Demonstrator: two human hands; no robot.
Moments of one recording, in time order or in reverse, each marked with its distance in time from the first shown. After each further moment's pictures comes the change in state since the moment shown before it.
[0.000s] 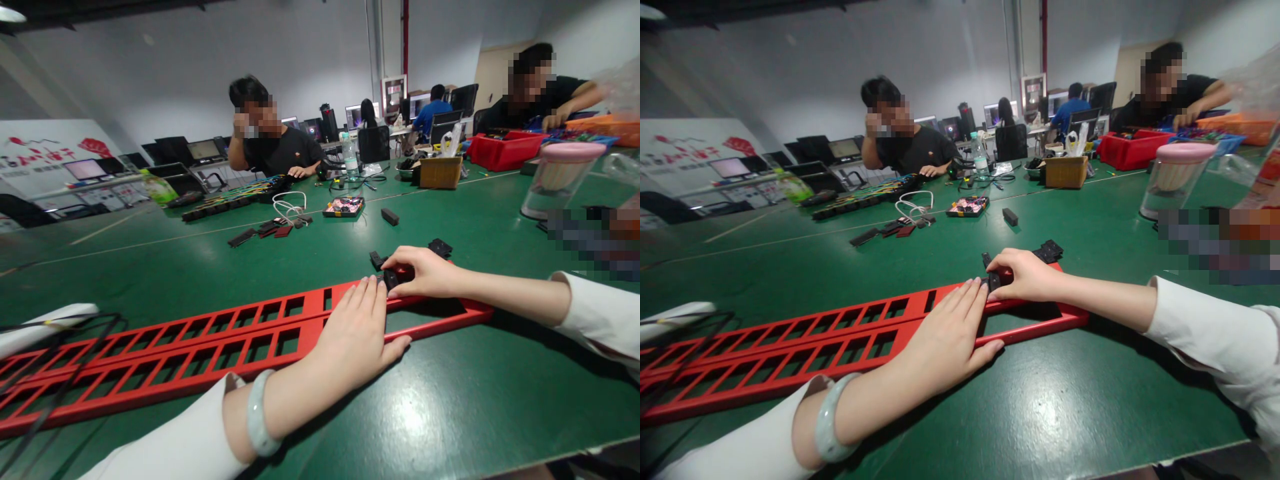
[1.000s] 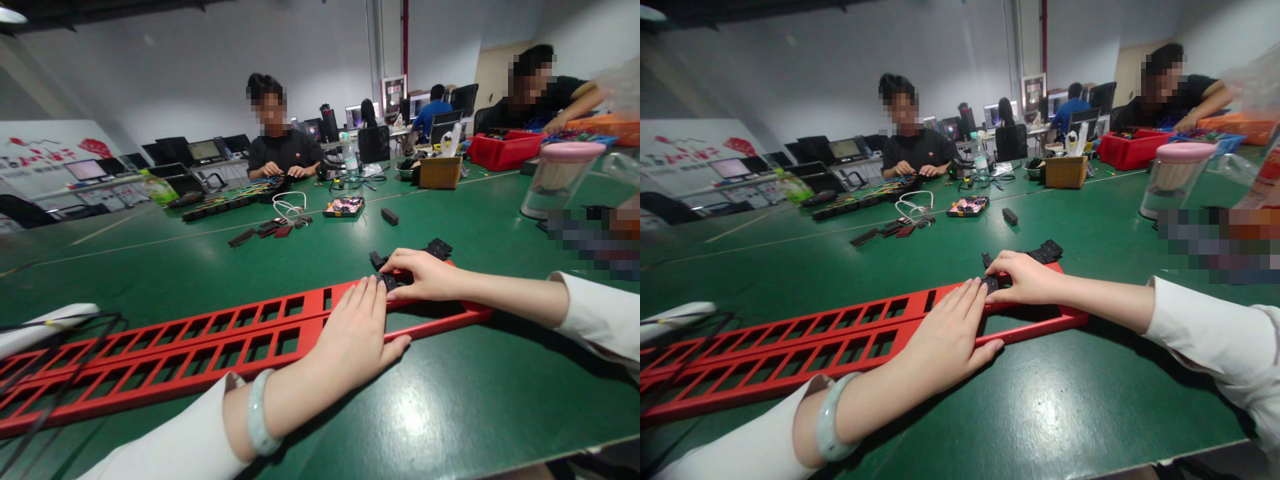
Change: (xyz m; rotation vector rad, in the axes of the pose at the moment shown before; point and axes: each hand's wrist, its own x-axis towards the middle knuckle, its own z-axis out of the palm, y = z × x) left_hand 0.001 0.000 0.001 0.016 0.013 0.004; right_hand -0.003 -0.005 0.000 -0.032 -0.043 -0.046
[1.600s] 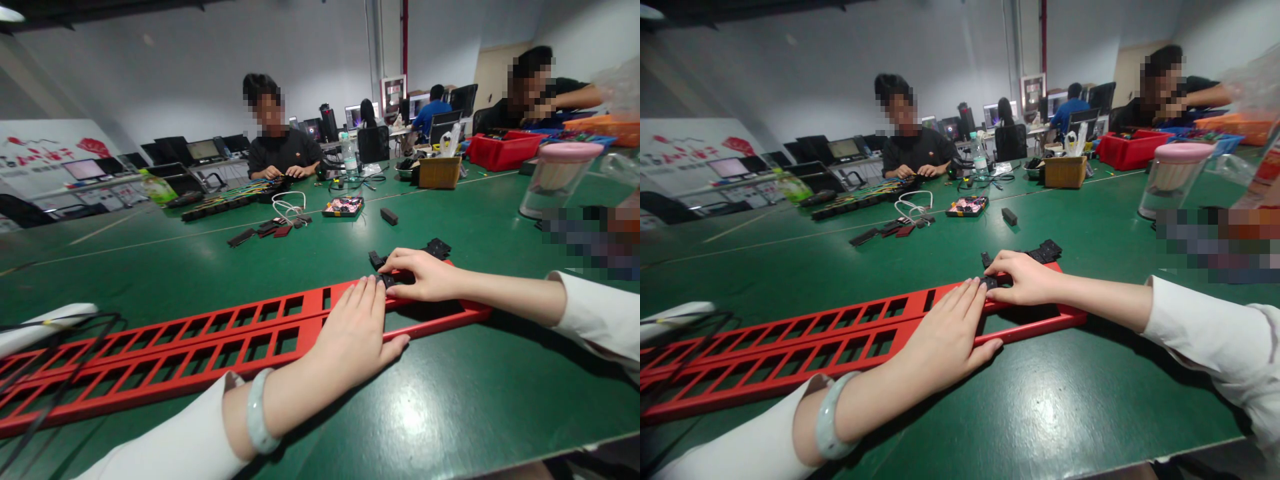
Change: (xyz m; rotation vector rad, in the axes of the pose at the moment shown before) left_hand -0.001 -0.001 0.002 0.005 0.033 0.014; right_hand -0.002 -0.001 -0.001 0.036 0.013 -0.025
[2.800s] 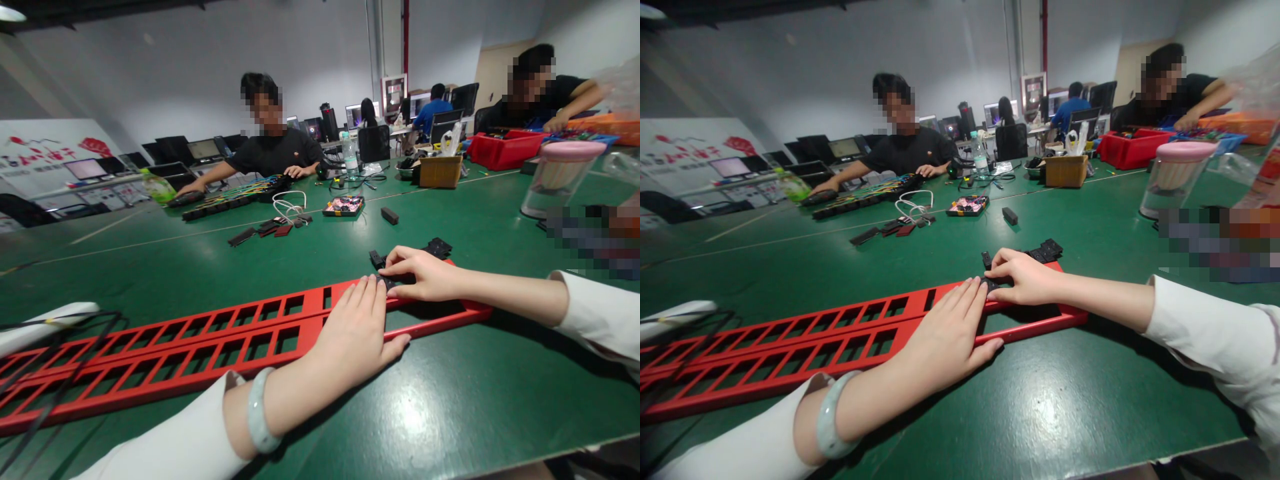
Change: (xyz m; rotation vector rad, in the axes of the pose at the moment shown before) left_hand 0.001 0.001 -0.003 -0.007 -0.025 -0.009; right_hand -0.001 0.006 0.003 -0.049 -0.033 -0.043
